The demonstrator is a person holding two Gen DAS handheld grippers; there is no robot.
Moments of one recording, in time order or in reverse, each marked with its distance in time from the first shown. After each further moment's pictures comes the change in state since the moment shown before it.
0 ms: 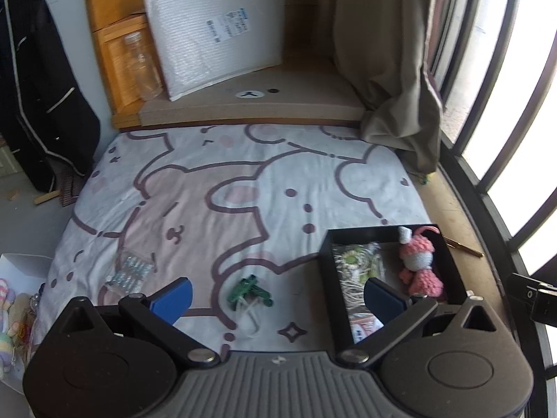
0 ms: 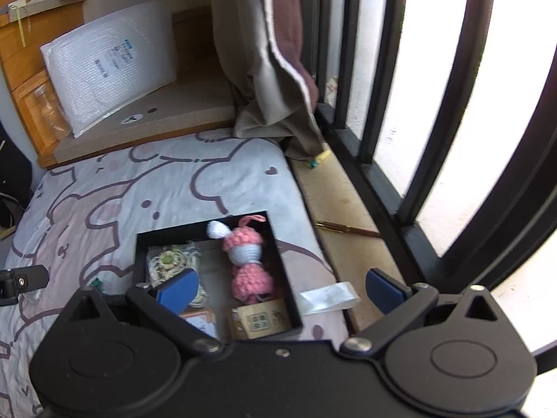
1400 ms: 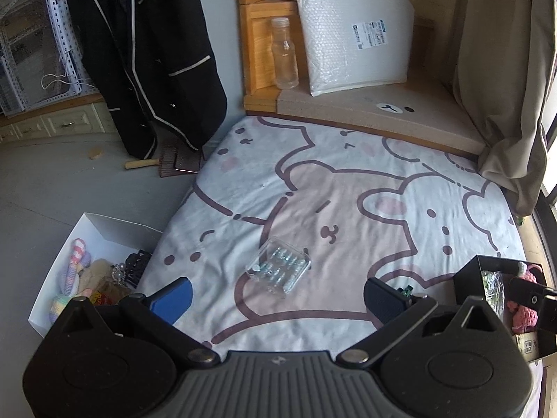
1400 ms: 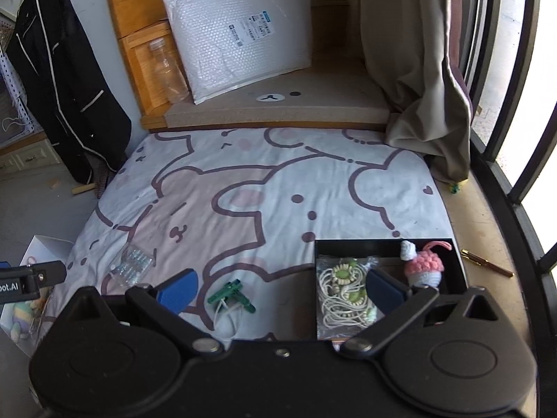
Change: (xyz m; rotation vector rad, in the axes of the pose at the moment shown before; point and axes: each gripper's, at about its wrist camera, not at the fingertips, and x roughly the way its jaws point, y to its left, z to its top) left arm -0.019 0.154 -0.016 -0.180 -0.017 0.216; right arm 0.017 0.174 0.006 -0.193 0.021 0.250
